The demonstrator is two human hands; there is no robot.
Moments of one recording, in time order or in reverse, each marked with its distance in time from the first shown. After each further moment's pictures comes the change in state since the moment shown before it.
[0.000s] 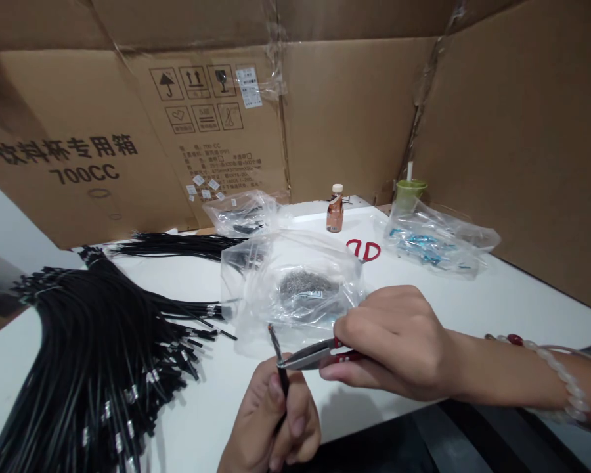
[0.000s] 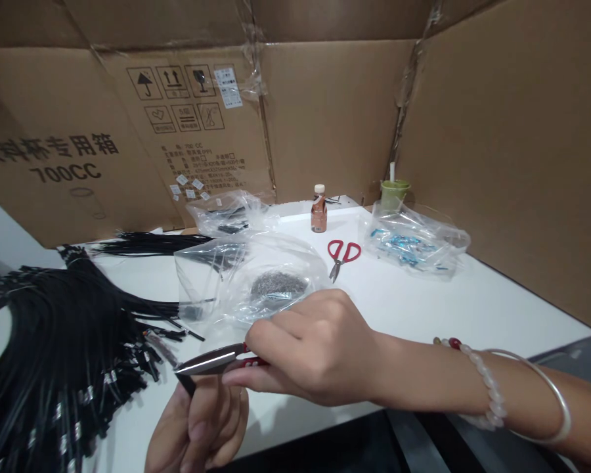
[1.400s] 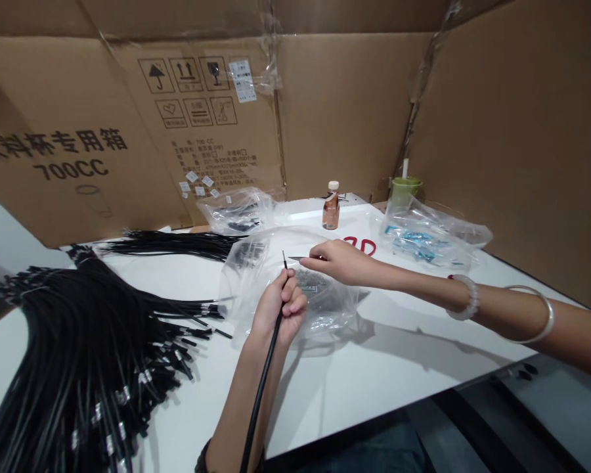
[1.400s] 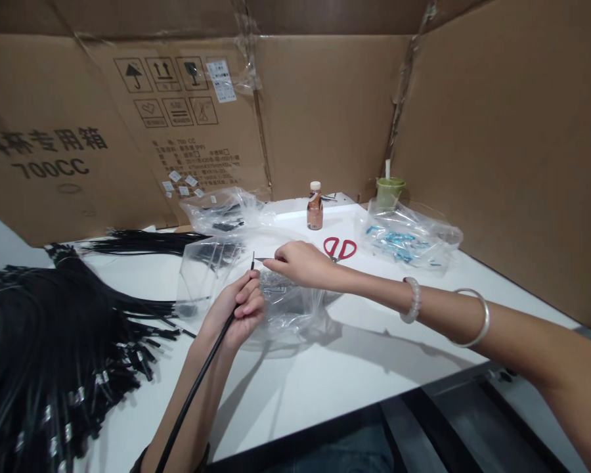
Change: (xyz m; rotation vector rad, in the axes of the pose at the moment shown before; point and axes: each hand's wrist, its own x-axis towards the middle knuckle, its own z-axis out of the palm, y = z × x) left_hand 0.092 0.016 -0.035 -0.204 0.997 -0.233; right_hand 0.016 0.092 0.060 0.224 -0.502 0.768
